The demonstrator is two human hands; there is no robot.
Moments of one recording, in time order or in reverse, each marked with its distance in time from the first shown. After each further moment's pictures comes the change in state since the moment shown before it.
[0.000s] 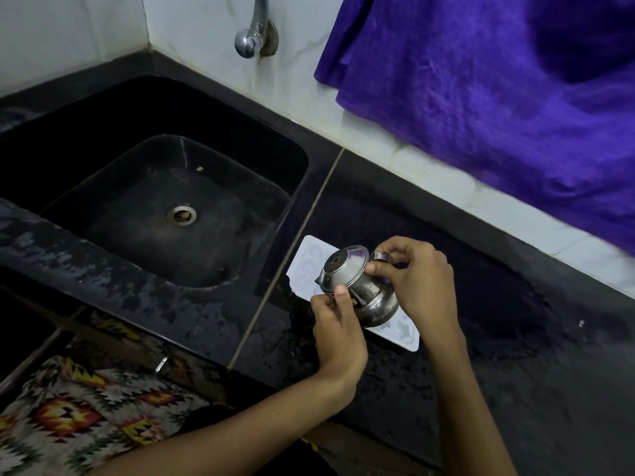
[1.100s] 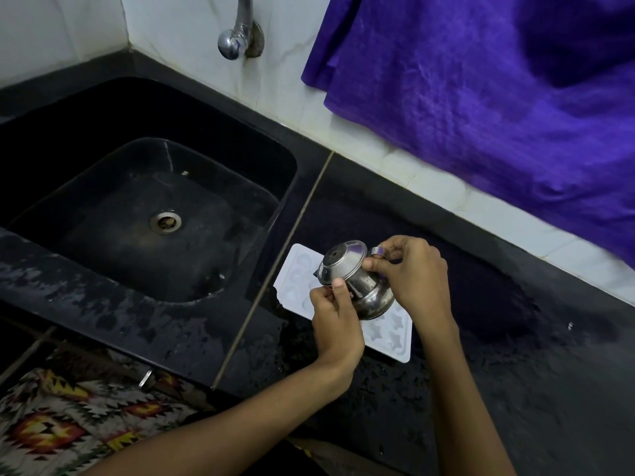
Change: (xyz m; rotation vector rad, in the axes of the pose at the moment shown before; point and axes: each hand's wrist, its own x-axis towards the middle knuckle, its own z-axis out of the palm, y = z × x) left_hand 0.021 0.010 0.020 -0.005 -0.103 -0.073; right_hand 0.029 0.006 -0.002 -0.056 0.023 0.054
